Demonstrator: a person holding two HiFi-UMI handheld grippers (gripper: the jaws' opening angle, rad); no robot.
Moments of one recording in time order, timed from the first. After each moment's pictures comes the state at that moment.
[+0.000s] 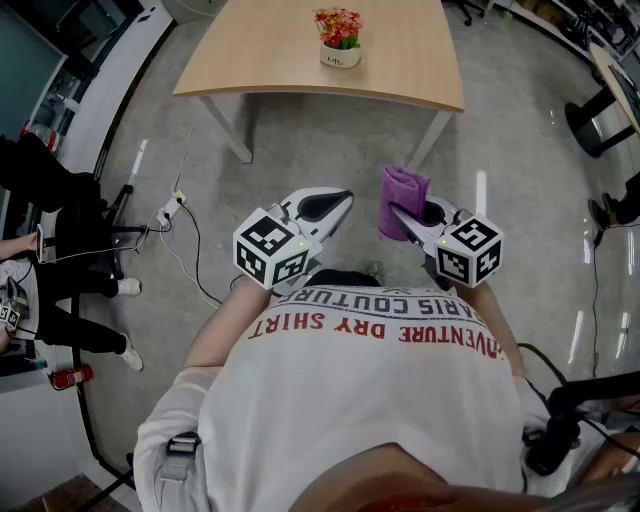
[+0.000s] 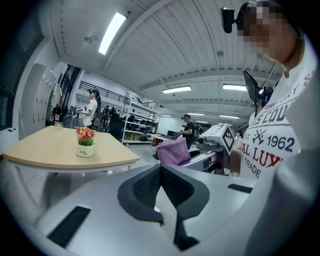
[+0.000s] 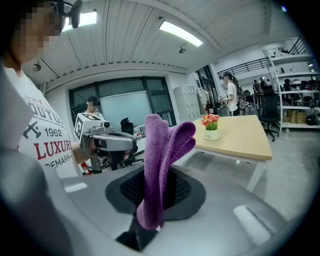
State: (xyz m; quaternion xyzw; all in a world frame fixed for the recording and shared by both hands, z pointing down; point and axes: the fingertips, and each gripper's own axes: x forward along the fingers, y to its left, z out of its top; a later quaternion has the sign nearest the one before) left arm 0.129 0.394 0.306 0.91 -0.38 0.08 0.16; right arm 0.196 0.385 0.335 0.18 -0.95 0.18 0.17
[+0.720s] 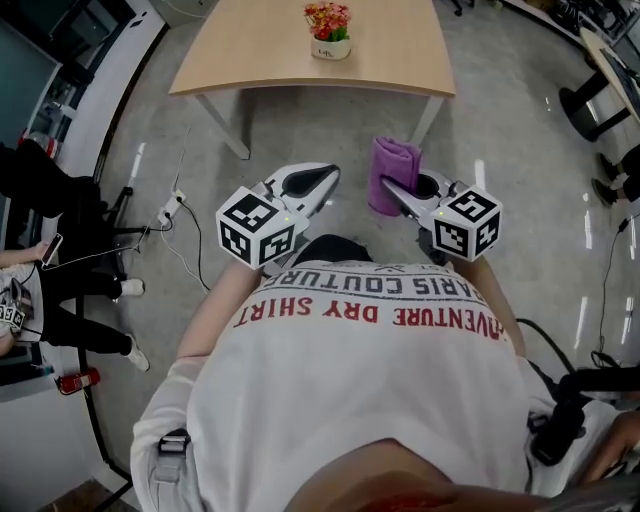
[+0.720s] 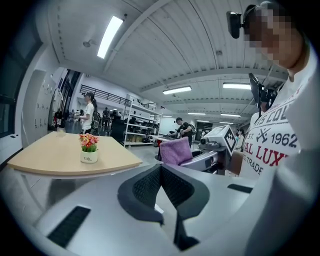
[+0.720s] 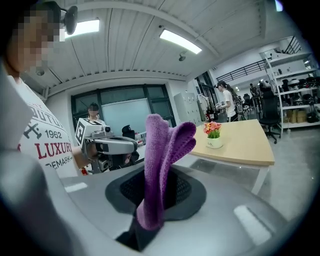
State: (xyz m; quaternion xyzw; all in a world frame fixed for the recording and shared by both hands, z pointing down) left arm 0.130 0.405 0.271 0.91 -0.39 0.09 0.14; right arm 0.201 0.396 0.299 0.18 -0.96 0.17 0.13
